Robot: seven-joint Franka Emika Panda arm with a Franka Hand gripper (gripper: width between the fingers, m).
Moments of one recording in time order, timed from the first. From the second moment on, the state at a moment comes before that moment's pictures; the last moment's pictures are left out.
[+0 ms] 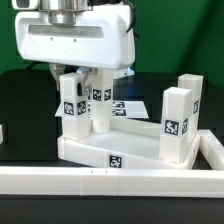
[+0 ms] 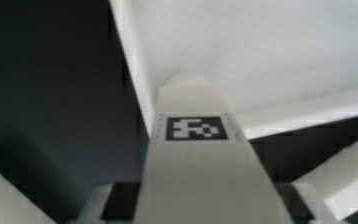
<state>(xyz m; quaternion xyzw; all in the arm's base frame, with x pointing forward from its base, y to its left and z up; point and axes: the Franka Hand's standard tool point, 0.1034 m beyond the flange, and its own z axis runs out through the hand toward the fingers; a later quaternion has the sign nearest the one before) 0.552 -0.085 0.104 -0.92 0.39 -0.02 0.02</state>
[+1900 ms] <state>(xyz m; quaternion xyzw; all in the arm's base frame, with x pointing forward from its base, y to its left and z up) 0.552 -0.079 0.101 -1.00 0.08 -0.01 0.02</state>
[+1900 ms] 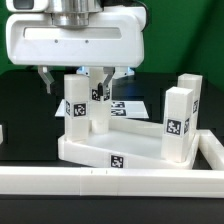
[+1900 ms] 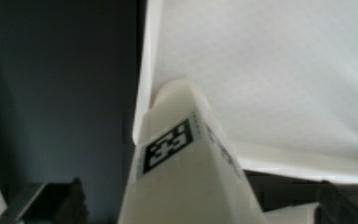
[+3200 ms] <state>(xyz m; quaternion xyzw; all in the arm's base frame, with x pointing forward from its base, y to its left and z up) 0.550 -0.084 0.099 -1.00 -0.05 -0.01 0.01</state>
